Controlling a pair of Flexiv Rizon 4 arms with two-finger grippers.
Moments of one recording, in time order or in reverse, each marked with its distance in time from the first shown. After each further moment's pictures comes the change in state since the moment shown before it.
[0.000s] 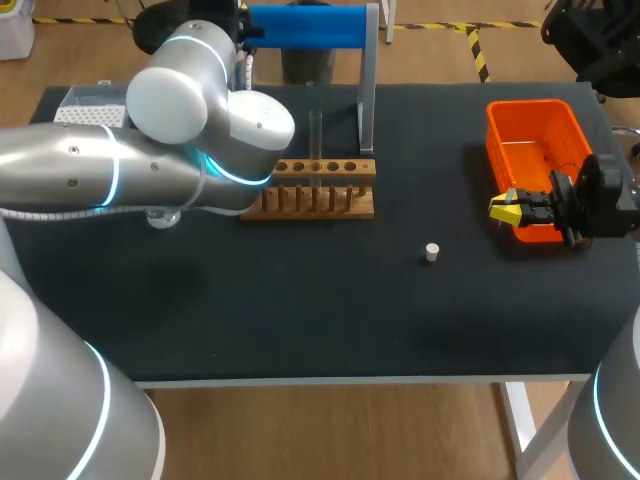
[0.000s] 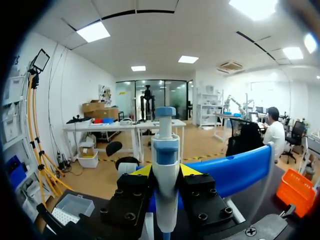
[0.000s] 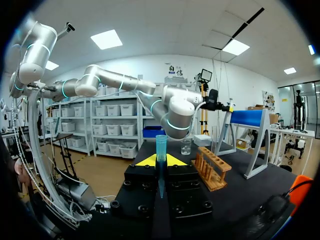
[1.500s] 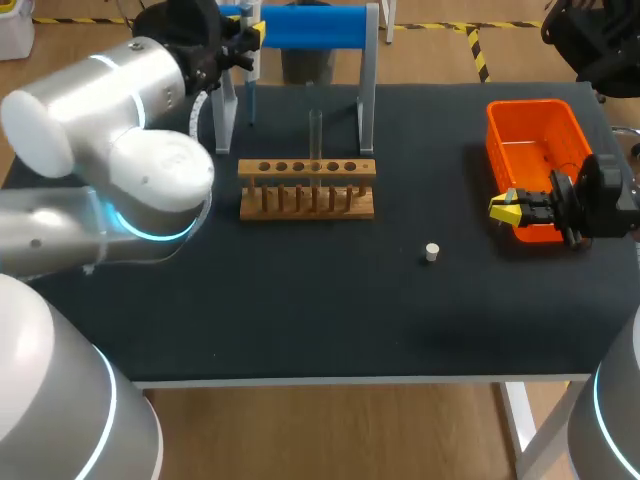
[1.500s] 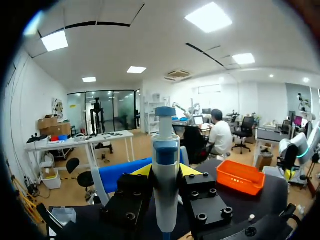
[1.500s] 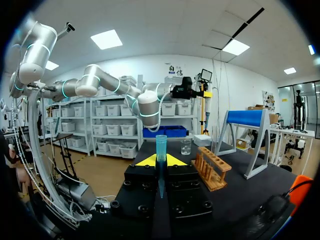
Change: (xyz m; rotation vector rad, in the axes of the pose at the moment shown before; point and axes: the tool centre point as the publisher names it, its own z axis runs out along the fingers) left arm 0.071 -0.035 -0.166 0.078 0.484 0.100; right arm 0.000 0.000 0.000 0.000 0.000 0.000
